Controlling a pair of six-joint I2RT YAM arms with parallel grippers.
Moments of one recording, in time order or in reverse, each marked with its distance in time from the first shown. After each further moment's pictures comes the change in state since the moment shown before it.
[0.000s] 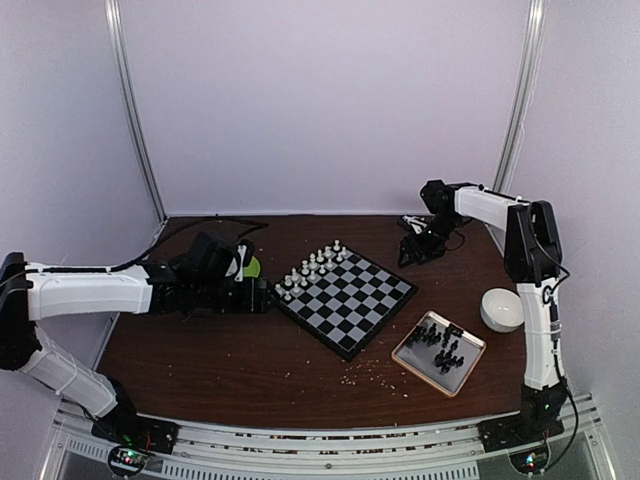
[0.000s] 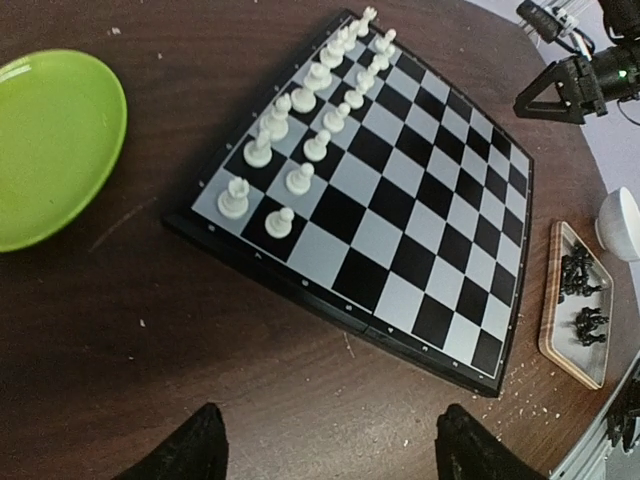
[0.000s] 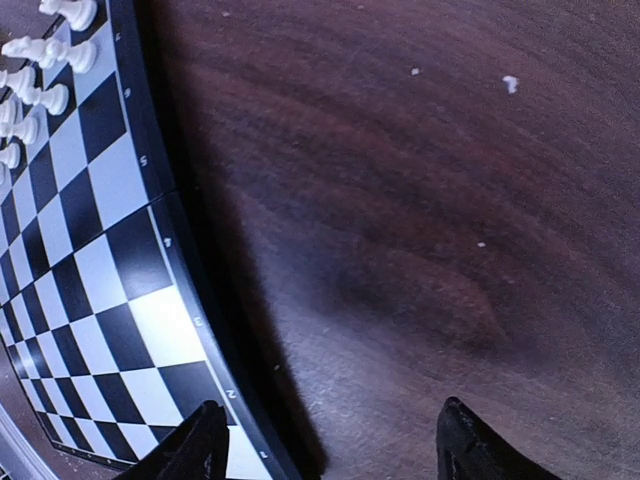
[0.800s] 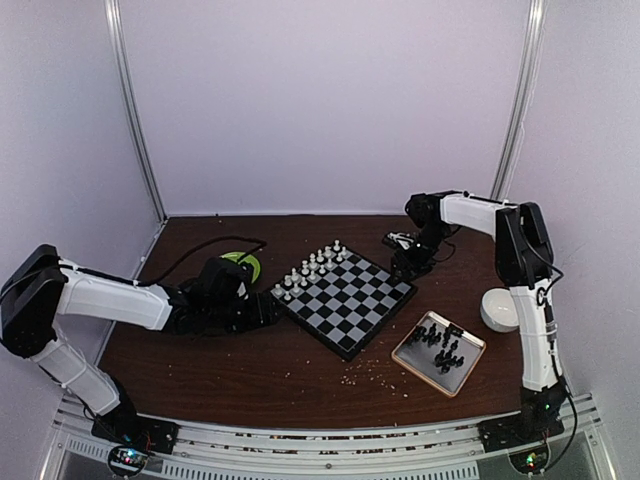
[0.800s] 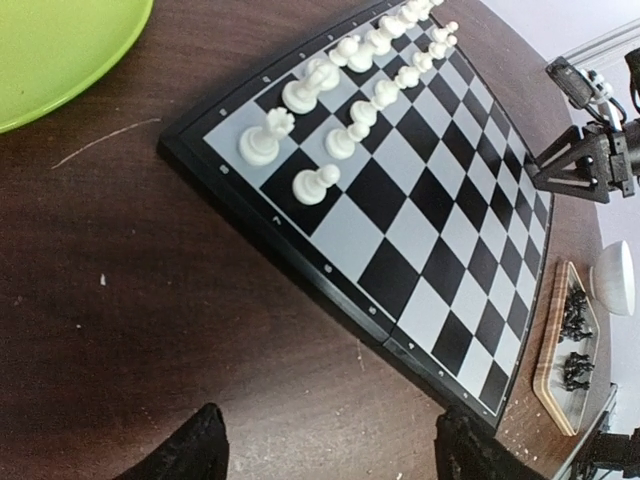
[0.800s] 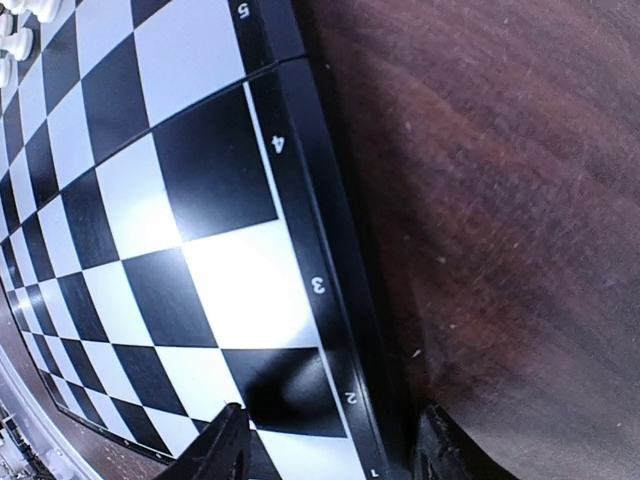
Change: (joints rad) left arm -0.021 0.137 -0.147 0.291 0.013 -0.245; right arm 0.083 0.031 -0.030 -0.103 -0.051 -0.035
